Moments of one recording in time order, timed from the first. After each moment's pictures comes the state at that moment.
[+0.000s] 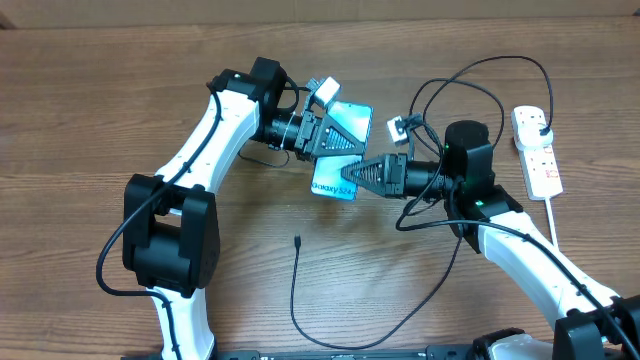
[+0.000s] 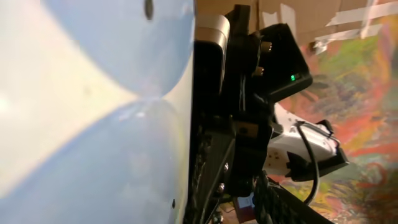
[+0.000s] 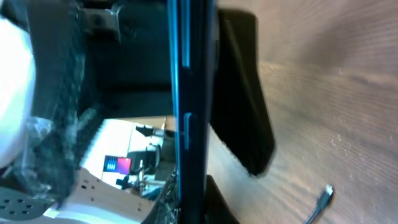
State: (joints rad) left arm -0.29 2.06 1.68 -1.21 1.52 0.27; right arm 0.28 1.42 0.73 0.30 -1.07 0.87
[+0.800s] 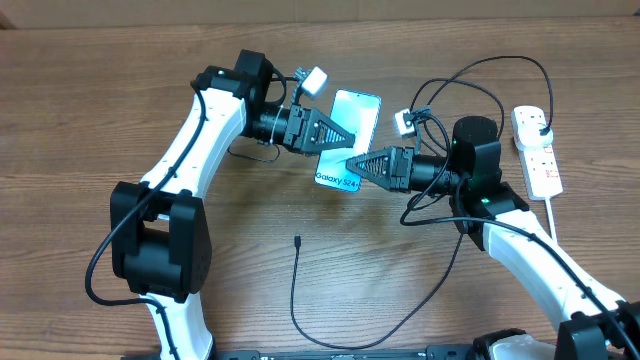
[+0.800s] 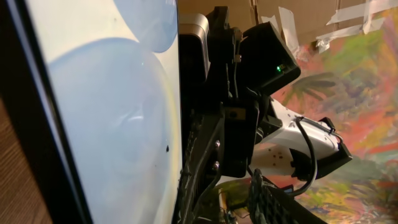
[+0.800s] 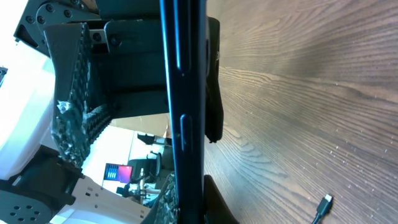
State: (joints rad) left arm -0.25 2.02 1.68 -1.20 1.51 0.30; right arm 0.24 1.41 0.75 0.25 -1.06 0.87
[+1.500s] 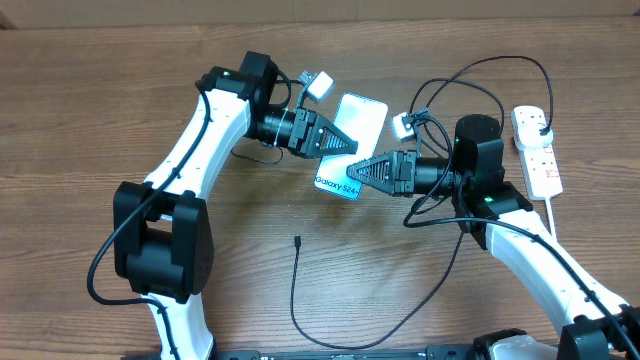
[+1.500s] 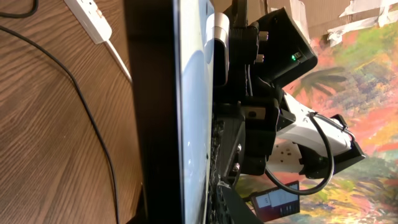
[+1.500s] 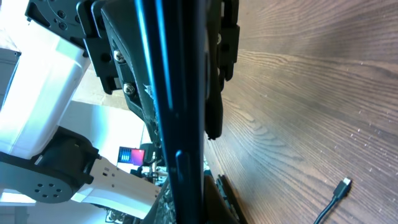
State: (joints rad) left arm -0.27 2.02 1.68 -1.20 1.47 0.30; right arm 0.24 1.40 0.76 0.20 -1.17 0.85
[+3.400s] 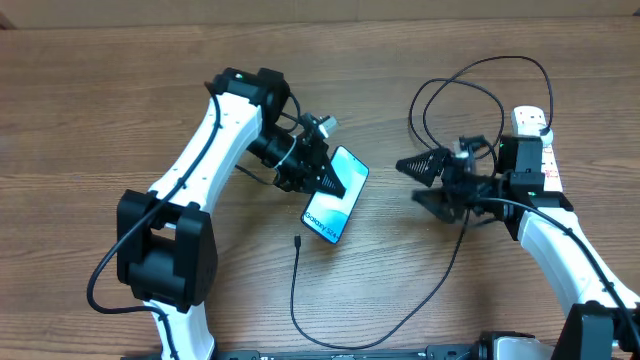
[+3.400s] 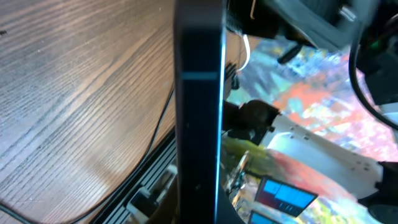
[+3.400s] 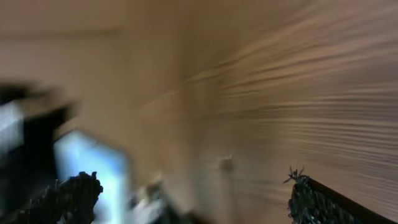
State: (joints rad) left arm -0.35 1.98 1.68 -1.49 0.99 0.08; right arm -0.05 1.42 0.75 -0.38 -0.86 0.69
